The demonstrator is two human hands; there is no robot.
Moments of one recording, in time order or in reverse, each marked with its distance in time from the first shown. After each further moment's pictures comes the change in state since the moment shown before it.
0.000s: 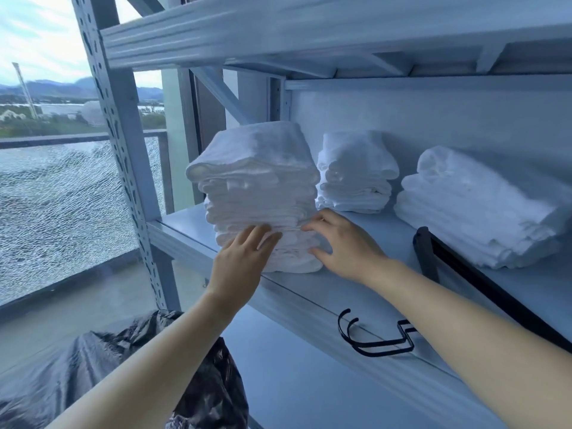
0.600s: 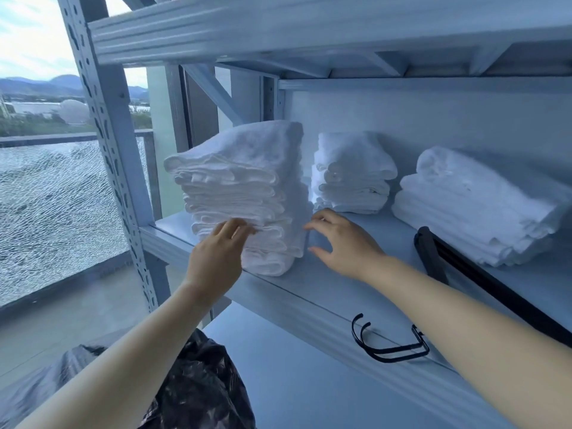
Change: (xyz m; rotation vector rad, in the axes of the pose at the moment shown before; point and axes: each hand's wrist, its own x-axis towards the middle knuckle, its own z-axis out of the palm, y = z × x) left_hand 0.005 -0.047 0.000 -0.088 -0.032 -0.085; right_hand 0.014 -0.002 0.008 -0.071 -0.015 0.062
